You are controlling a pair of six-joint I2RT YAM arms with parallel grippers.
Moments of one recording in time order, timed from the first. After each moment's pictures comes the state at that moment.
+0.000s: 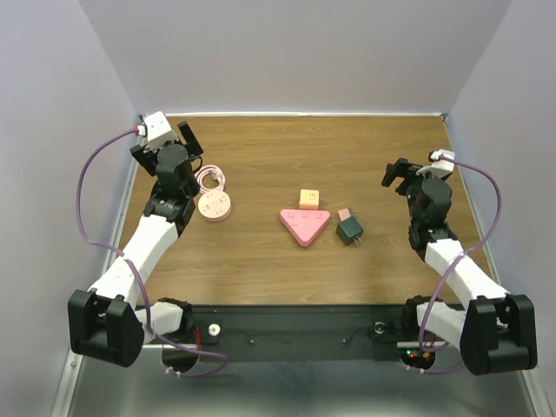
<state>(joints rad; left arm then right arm) -0.26 1.15 0.90 0.24 -0.72 -0.18 0.08 1.07 0.53 0.50 0.21 0.23</state>
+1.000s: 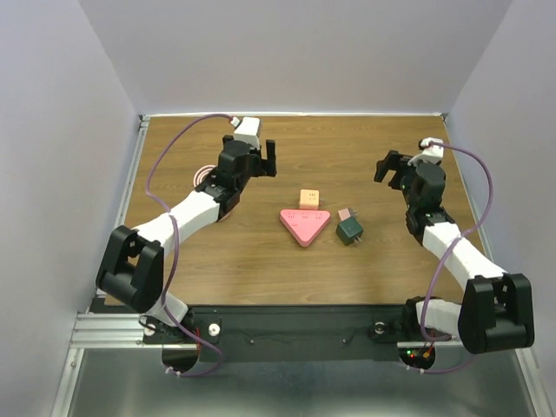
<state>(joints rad) -0.51 1.48 1.02 0.21 -0.23 -0.18 0.08 1.17 0.63 0.39 0.09 0.25</state>
